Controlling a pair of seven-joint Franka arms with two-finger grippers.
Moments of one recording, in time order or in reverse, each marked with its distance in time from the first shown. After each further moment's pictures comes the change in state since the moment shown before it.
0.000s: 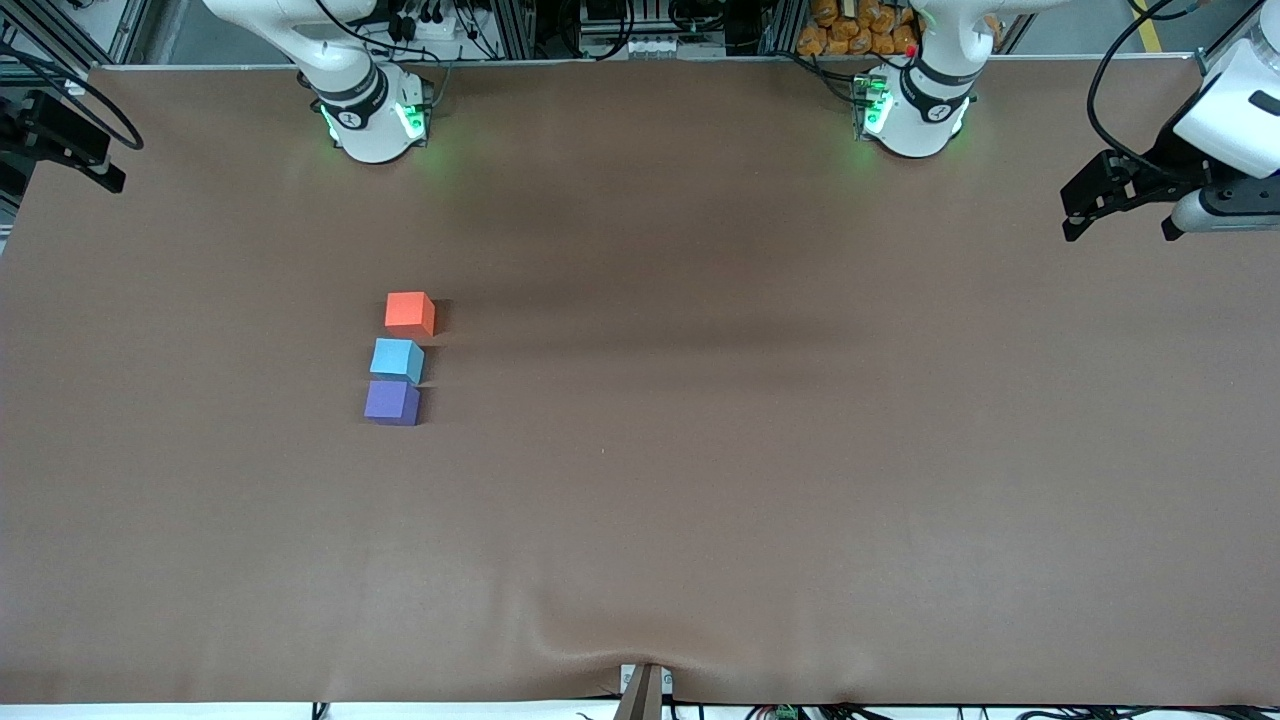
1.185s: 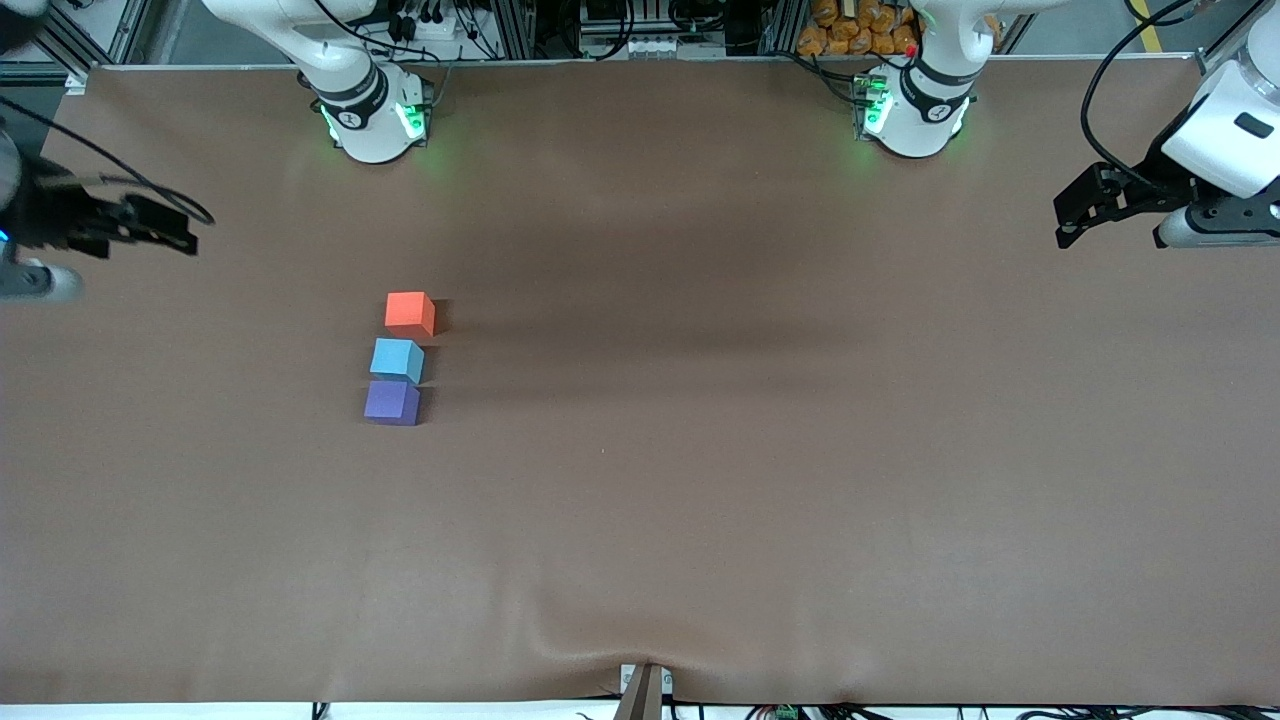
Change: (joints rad) left arm 0.000 0.019 0.000 -0.002 0.000 -0.006 0.000; right arm 0.021 0.151 0.002 -0.043 -0.005 0.000 -0.003
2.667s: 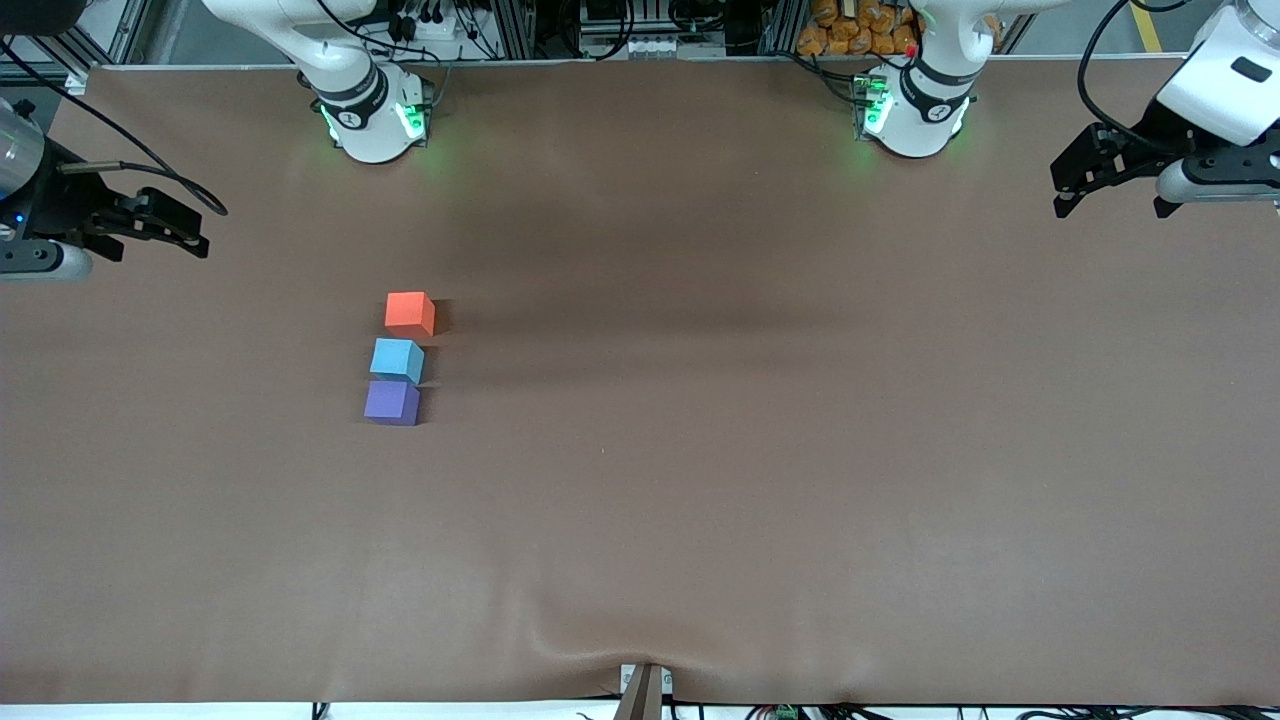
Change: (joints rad) left arm -0.001 -0.068 -0.017 -0.025 0.000 -0.018 -0.001; right arm 0.002 -0.175 -0.001 -0.246 0.000 0.208 0.000
